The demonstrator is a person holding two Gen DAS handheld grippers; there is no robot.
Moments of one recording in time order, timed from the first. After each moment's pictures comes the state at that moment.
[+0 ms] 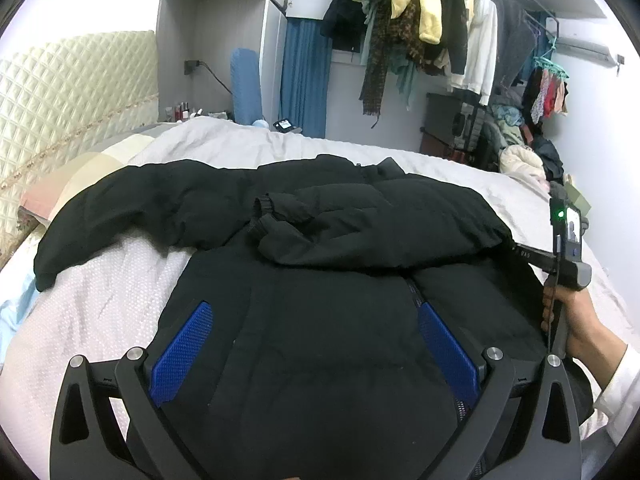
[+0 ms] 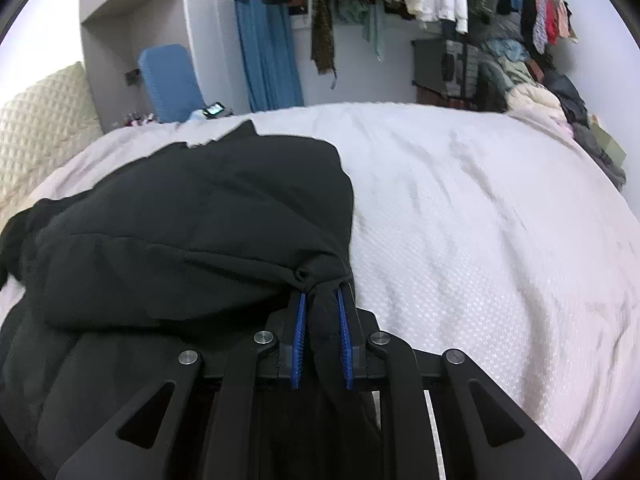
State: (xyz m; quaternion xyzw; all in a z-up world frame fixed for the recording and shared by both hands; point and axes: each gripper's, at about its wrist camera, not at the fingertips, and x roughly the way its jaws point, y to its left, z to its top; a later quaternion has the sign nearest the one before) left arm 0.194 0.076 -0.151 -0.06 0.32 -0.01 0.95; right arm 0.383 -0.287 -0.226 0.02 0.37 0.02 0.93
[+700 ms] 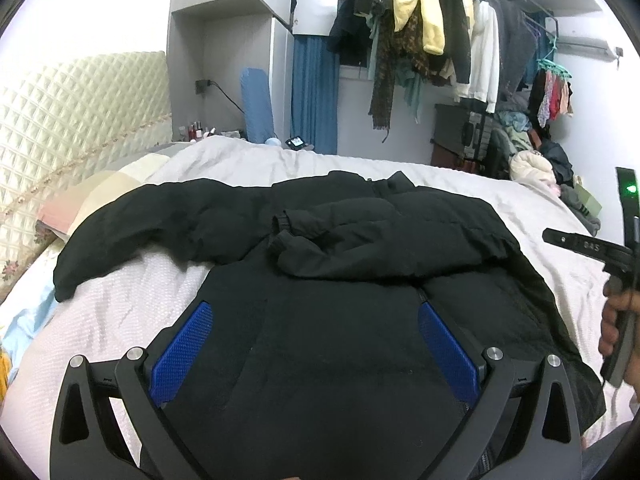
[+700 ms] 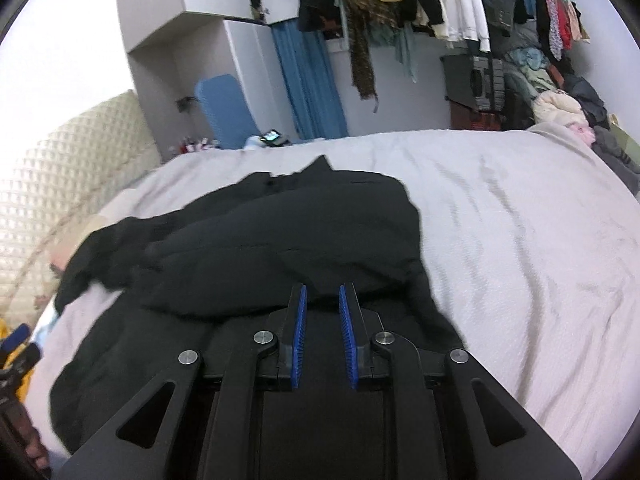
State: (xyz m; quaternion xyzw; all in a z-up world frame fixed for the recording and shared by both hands) left arm 0.175 0.076 -0.139 -0.04 0.29 0.01 0.96; right arm 0.284 -0.237 -0.134 0.06 0.34 0.10 0.93
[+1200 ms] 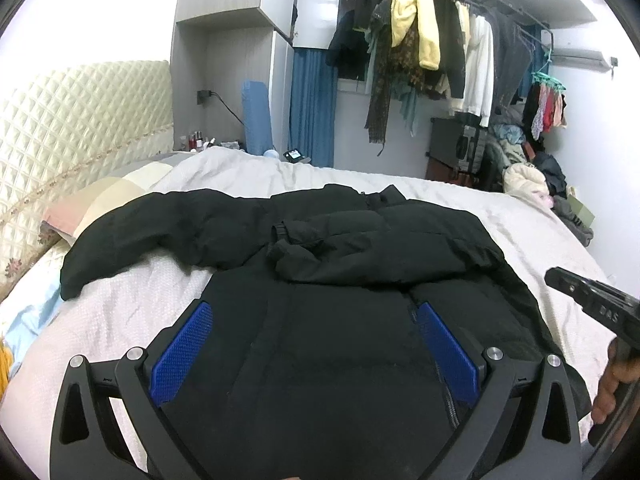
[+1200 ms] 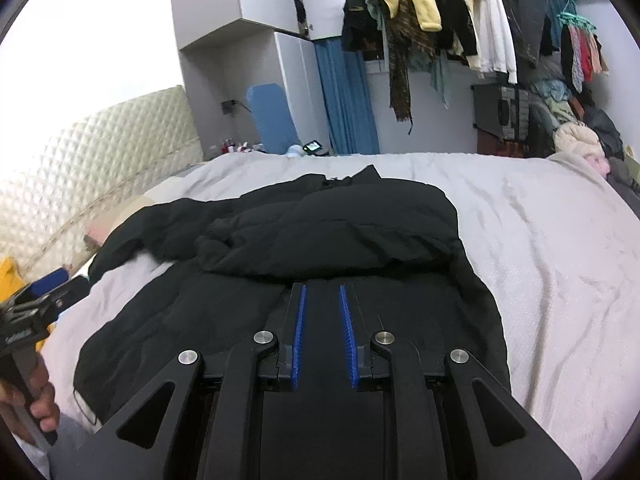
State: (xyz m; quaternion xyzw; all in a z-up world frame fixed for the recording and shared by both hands) left arm 0.143 0.081 -0.124 -0.05 0.27 0.01 0.96; right arm 0.194 -0.187 -0.123 0.03 0.29 0.15 0.94
